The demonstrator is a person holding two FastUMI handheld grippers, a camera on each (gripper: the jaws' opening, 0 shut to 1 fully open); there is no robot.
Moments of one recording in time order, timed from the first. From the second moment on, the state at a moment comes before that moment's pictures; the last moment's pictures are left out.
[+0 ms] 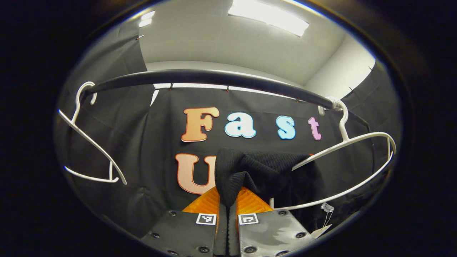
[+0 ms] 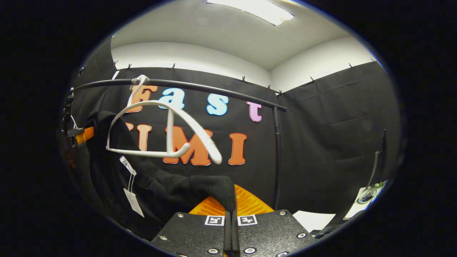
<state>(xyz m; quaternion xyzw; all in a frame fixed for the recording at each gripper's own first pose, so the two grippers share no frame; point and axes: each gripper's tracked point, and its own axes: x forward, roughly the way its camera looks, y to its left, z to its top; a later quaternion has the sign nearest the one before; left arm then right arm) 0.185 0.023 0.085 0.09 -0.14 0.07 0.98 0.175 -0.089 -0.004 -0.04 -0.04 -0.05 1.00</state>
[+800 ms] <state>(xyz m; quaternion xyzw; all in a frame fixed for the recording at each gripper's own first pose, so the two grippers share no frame) 0.204 0.088 0.056 0.10 -0.11 0.13 0.98 0.165 -0.009 -0.069 0.00 0.01 0.02 1.00</state>
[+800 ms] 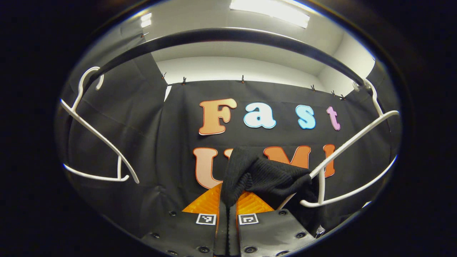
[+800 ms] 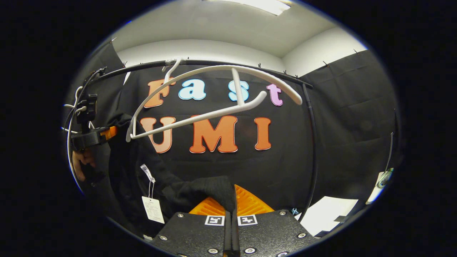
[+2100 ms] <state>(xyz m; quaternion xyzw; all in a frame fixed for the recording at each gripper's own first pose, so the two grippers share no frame) 0.108 -0.007 -0.172 0.05 0.13 -0.01 0.99 0.130 0.025 -0.216 -0.03 0.16 0.06 0.98</state>
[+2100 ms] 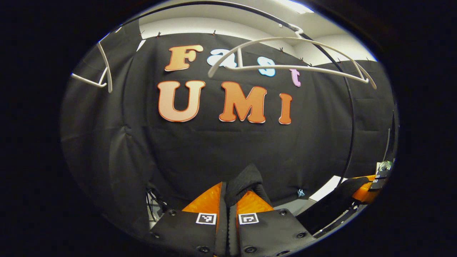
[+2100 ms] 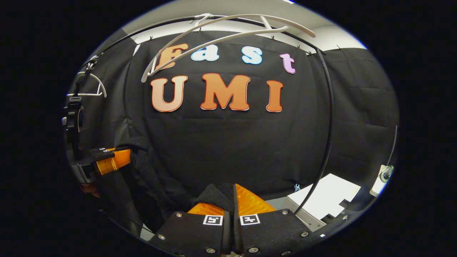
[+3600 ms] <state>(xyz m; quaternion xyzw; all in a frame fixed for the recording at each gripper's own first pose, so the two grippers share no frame) 0.040 -0.011 -0.317 0.02 0.33 -0.04 0.94 0.077 0.034 -0.322 0.00 0.30 0.08 0.95</state>
